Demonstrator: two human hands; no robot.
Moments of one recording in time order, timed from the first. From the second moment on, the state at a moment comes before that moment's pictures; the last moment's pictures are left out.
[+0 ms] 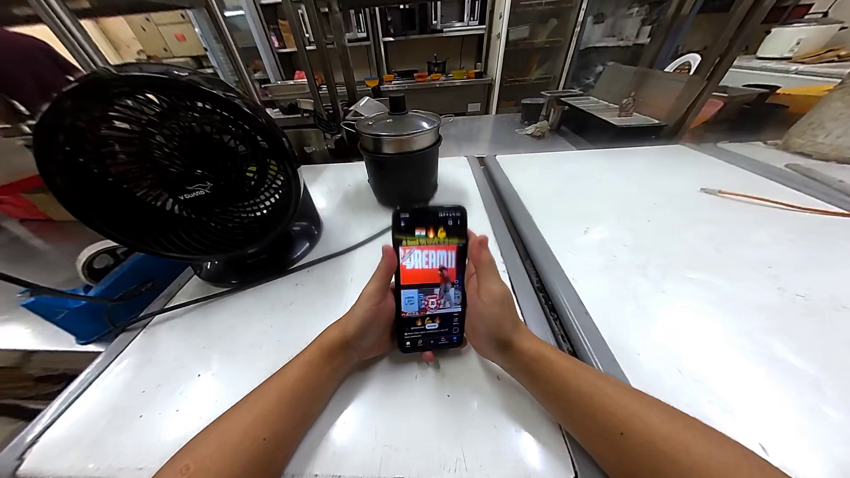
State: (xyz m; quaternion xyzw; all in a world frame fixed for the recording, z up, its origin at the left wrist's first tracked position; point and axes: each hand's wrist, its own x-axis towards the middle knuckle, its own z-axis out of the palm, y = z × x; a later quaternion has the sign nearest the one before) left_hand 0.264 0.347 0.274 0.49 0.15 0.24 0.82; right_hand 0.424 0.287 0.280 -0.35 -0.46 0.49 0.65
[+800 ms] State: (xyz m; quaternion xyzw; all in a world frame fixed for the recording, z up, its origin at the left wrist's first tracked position) left_hand 0.264 0.348 0.274 0.49 0.14 0.23 0.83; right_hand 0.425 0.286 0.281 -0.35 -0.47 0.49 0.64
